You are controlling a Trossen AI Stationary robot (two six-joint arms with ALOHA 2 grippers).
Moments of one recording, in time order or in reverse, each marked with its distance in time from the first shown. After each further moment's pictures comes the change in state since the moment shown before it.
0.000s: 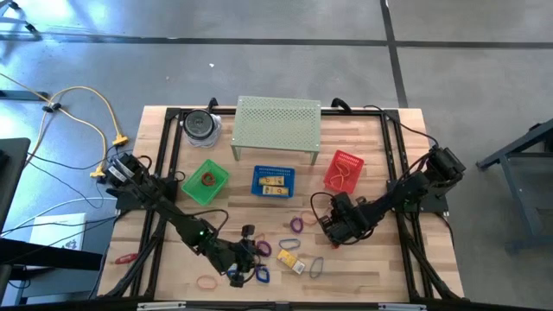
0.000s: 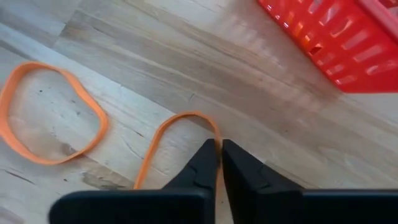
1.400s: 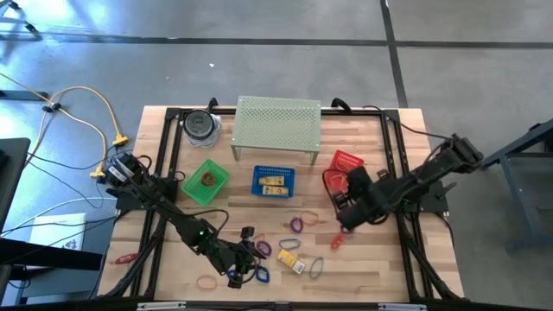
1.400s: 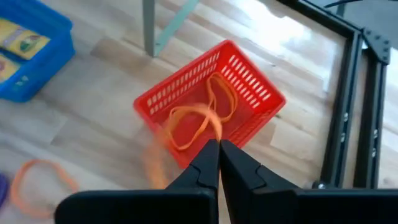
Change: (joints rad) left arm -0.002 0.000 -0.001 -0.024 0.053 -0.027; right arm -0.046 -0.234 0.369 -0.865 0.188 -0.006
